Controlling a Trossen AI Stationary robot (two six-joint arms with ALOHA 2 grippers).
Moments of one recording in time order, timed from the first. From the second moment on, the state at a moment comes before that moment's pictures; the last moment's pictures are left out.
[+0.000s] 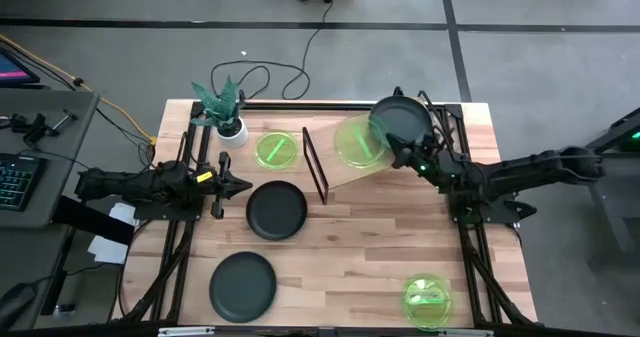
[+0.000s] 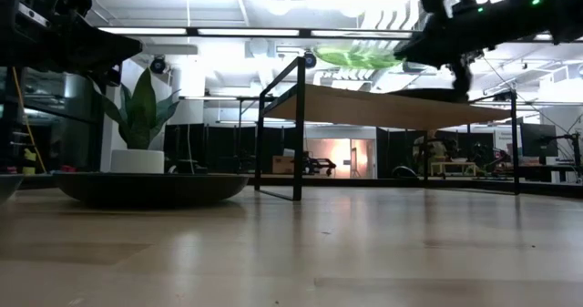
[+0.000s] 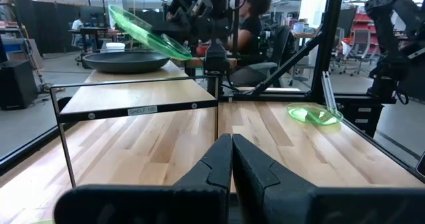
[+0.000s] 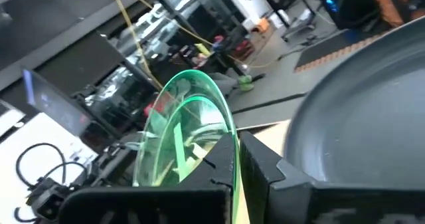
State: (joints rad) left arm -0.06 0.00 0.01 0.02 -0.06 -0.01; right arm -0.02 0.93 0.31 0.64 0.74 0.73
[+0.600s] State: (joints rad) left arm -0.06 0.00 0.01 0.02 -0.06 -0.01; right arm 0.09 1.11 0.51 0.59 0.89 0.53
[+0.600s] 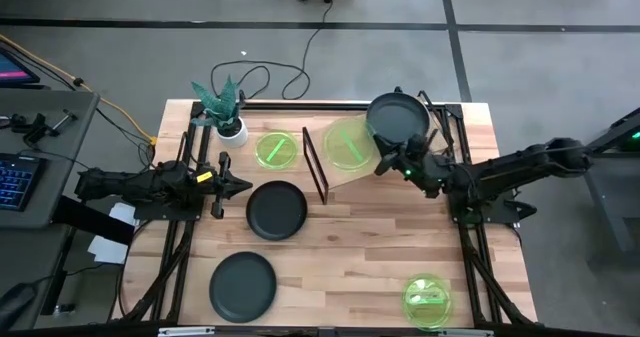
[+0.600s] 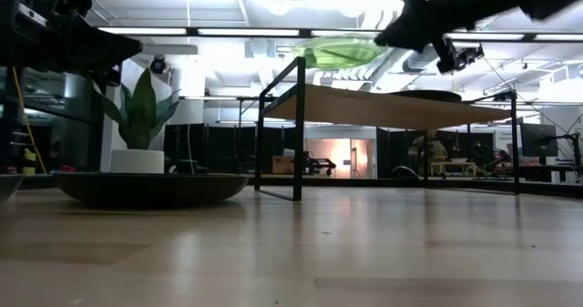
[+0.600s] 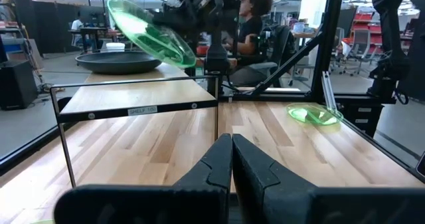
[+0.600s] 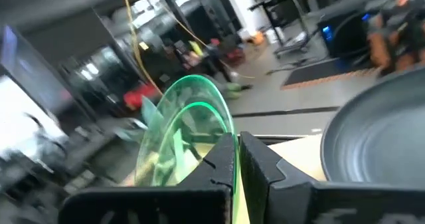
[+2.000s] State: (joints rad) left arm -0.06 0.00 0.01 0.02 -0.06 -0.01; right arm -0.03 1.30 0.84 0.06 0.41 0.34
